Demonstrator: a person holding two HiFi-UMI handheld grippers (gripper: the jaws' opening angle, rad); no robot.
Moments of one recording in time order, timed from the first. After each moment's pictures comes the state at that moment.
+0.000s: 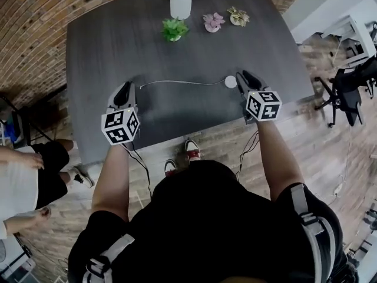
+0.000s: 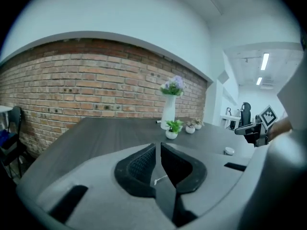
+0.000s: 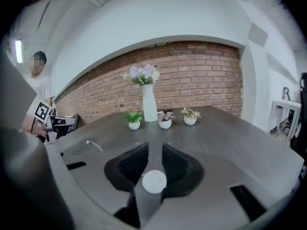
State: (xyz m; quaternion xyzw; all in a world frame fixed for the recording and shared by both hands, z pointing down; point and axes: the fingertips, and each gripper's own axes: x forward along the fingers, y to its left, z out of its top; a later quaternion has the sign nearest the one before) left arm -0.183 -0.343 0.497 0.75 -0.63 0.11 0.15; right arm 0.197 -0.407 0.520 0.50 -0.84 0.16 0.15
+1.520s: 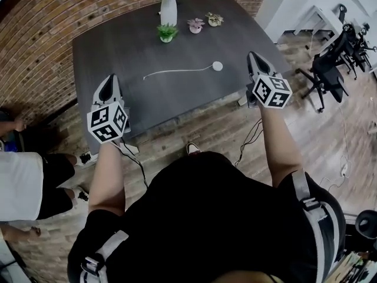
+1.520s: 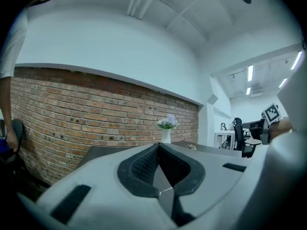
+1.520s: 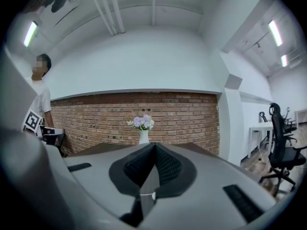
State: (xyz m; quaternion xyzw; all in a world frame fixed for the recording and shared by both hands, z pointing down) left arm -0.226 -0.239 0.364 0.78 -0.63 0.01 0.04; right arm 0.221 -0.278 0.344 0.60 -0.80 0.03 0.02
